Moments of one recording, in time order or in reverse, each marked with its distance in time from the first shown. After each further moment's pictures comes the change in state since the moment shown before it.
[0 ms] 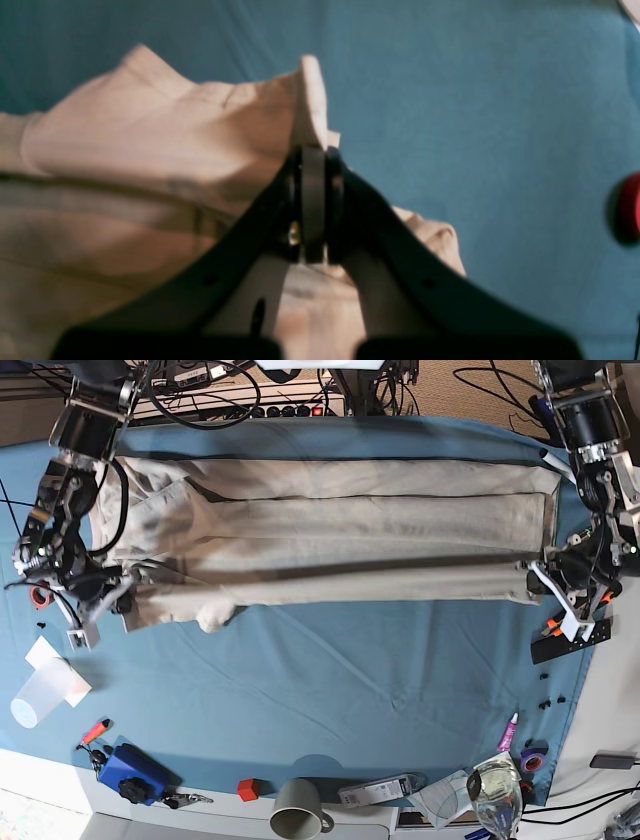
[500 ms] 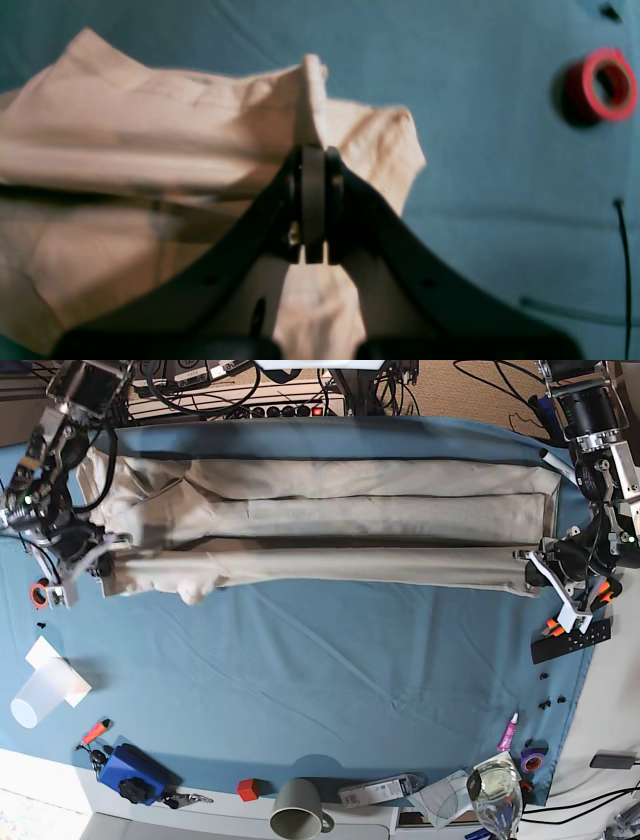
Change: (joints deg) left arm 2.3 0.0 0.0 2.3 -0.4 0.0 0.0; right arm -13.0 -0.2 9.3 11.3 2.6 0.0 -0.8
